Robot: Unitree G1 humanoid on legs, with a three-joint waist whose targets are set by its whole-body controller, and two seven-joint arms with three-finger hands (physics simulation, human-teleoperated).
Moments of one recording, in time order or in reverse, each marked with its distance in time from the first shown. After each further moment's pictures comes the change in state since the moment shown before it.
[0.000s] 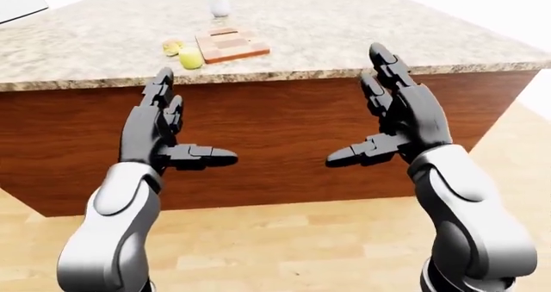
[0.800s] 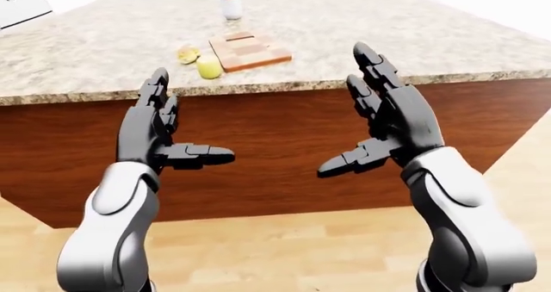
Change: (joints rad) left arm -0.003 -0.004 0.009 0.006 0.025 0.003 0.005; right arm -0.008 0.018 0.041 -0.044 0.001 0.026 0.041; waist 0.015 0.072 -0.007
